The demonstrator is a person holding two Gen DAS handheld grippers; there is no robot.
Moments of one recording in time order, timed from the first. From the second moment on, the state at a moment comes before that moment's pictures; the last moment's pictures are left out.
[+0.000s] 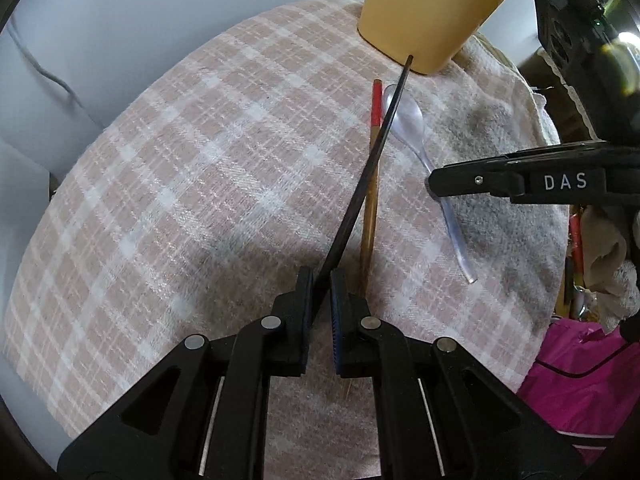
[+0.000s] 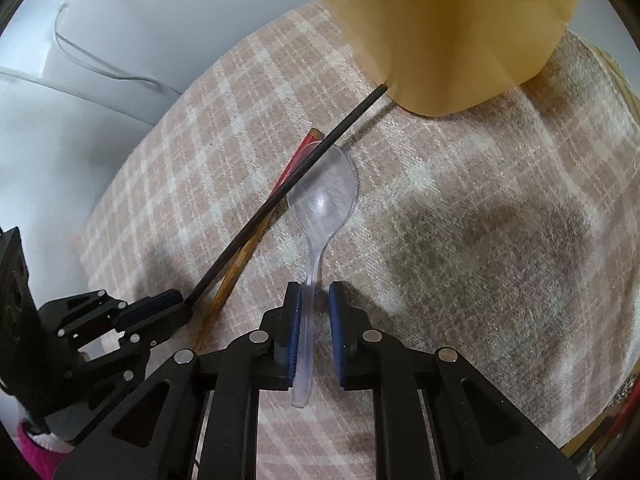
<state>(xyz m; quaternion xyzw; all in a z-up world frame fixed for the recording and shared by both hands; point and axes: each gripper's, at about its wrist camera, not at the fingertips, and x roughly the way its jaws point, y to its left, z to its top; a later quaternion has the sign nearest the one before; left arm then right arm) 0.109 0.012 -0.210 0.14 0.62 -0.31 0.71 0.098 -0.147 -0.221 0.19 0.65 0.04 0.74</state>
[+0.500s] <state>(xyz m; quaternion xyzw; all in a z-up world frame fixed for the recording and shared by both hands) 0.076 0.080 -0.205 0.08 0.65 -0.25 0.71 0.080 -0.171 -0.220 0.18 0.66 0.06 0.73</state>
